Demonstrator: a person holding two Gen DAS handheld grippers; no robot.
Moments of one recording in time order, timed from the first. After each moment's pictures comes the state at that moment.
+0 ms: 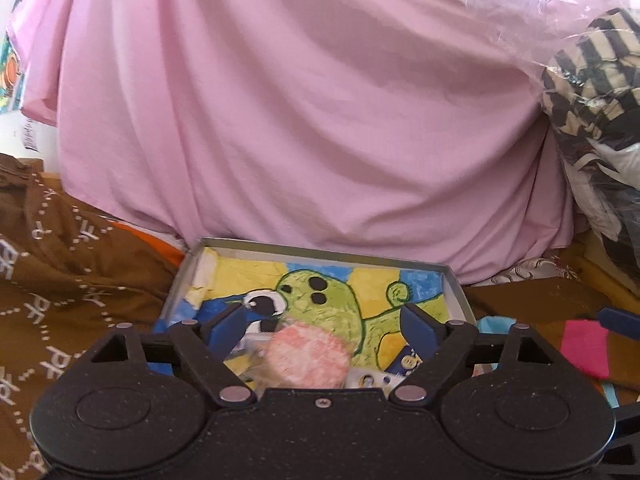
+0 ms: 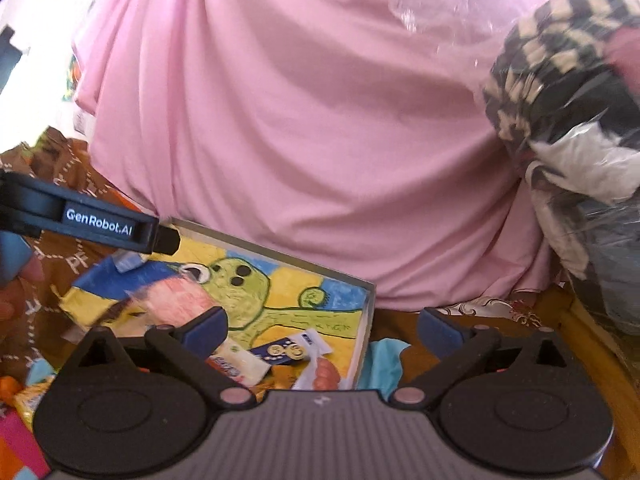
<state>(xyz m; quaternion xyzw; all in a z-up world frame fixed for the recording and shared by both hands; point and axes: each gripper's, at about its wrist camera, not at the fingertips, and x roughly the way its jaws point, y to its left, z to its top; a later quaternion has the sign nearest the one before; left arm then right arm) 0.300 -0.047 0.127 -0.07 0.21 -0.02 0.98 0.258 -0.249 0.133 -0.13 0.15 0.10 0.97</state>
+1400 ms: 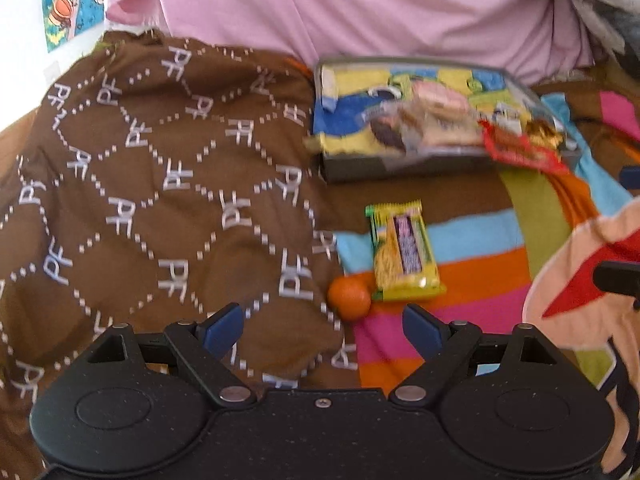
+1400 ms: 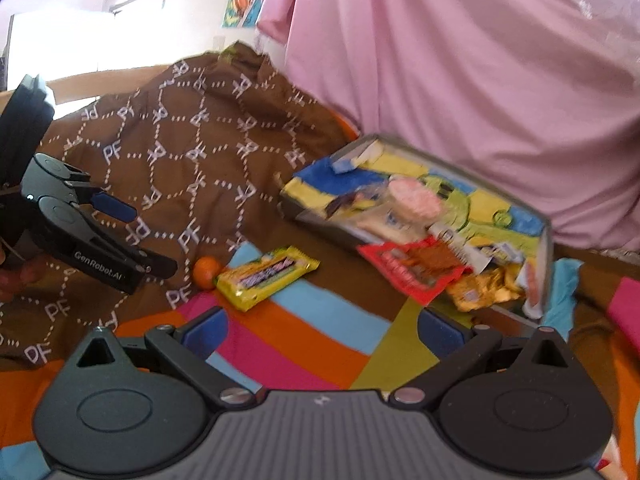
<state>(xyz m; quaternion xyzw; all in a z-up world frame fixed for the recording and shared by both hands) 0.138 0.069 0.022 0.03 0.37 0.01 0.93 0.143 -0.159 0.077 -0.19 0.26 0.28 0.91</state>
